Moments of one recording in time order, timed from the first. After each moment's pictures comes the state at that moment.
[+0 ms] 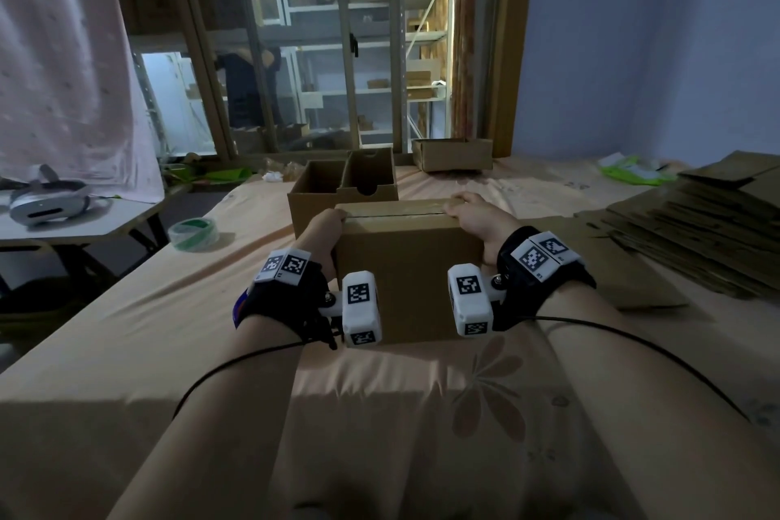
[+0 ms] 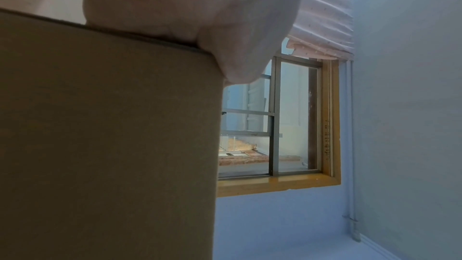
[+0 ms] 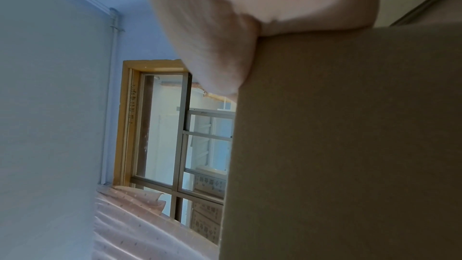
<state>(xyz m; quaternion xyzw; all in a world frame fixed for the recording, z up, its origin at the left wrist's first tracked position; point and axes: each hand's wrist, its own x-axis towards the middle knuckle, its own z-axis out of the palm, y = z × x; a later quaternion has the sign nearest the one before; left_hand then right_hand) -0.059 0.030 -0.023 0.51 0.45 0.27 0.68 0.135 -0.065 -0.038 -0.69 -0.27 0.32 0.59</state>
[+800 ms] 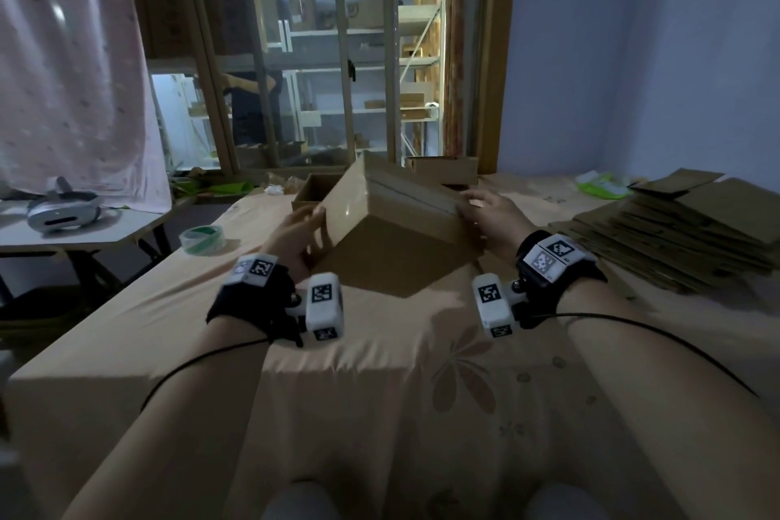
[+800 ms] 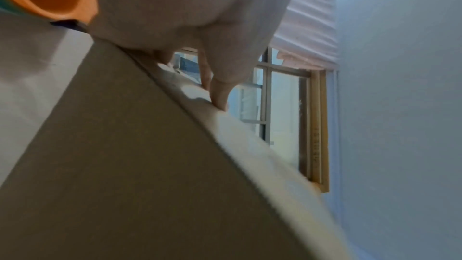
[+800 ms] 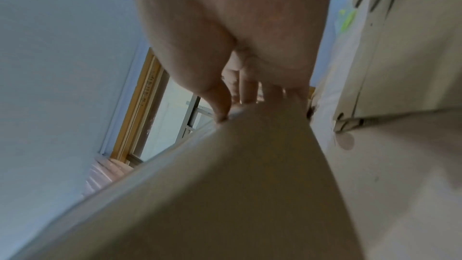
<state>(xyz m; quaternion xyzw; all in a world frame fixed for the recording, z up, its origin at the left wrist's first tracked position) -0.114 0.008 -0.011 0.55 0.37 0.34 0.67 0.115 -0.154 -0.010 -0.68 -0.34 0.24 0.61</state>
